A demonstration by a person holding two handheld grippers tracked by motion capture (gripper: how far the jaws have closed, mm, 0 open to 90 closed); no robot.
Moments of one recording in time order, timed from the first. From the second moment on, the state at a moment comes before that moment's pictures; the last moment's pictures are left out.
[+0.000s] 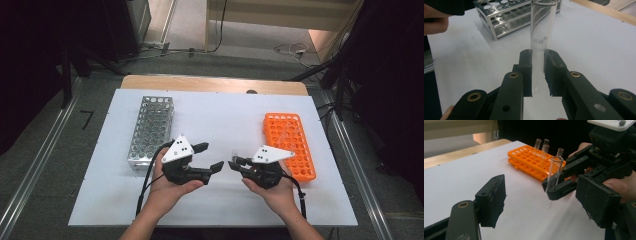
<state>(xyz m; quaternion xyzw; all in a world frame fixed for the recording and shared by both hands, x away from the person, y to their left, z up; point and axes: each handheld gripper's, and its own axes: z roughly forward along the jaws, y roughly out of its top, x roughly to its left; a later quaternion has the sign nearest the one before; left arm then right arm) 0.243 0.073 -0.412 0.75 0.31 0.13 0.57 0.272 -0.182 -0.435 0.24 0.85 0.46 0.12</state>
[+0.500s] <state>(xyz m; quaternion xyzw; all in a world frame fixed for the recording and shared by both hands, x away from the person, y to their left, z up) 0.238 0.055 -0.417 0.77 0.31 0.13 0.55 0.258 -0.163 -0.440 0.20 0.86 0.44 0.14</state>
